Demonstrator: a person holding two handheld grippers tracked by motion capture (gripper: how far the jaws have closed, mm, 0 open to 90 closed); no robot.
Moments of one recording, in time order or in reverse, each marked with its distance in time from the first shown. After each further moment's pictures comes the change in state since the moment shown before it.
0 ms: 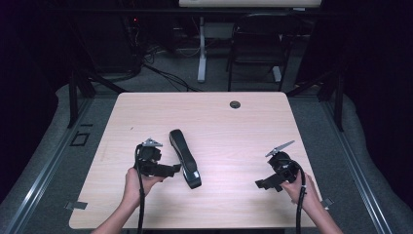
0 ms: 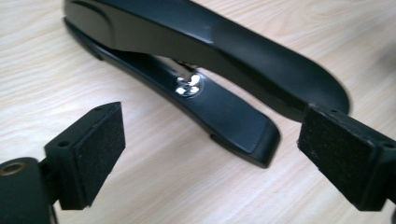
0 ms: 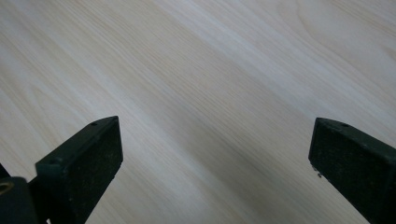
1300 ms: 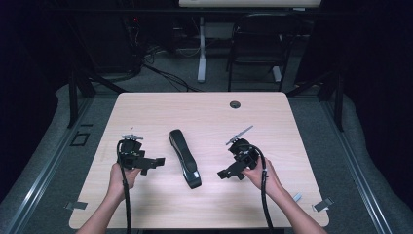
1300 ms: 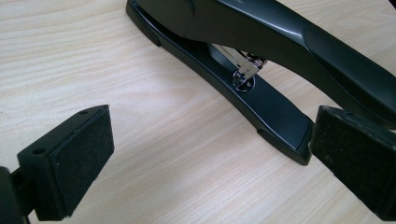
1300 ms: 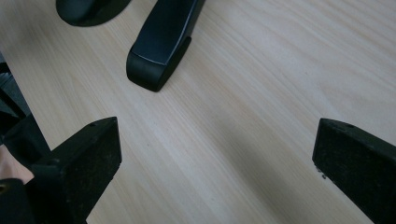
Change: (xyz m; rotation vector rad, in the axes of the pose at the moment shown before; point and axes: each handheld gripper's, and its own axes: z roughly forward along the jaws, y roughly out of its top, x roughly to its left) left arm 0.058 -0.007 -0.009 0.007 -0.048 -0.118; right arm 0.065 0.091 0.029 -0.009 0.164 -0.095
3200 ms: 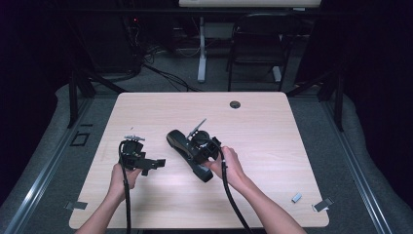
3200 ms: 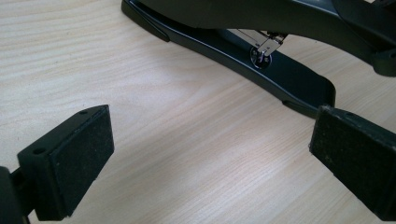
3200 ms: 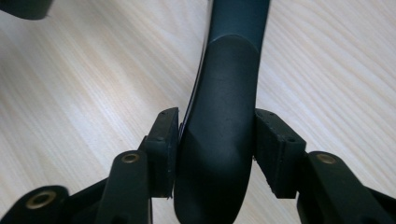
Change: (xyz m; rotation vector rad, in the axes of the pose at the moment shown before) left arm 0.003 -0.002 0.010 0.030 0.009 0.003; right arm 0.058 0.081 0.042 0.031 -0.247 -0.125
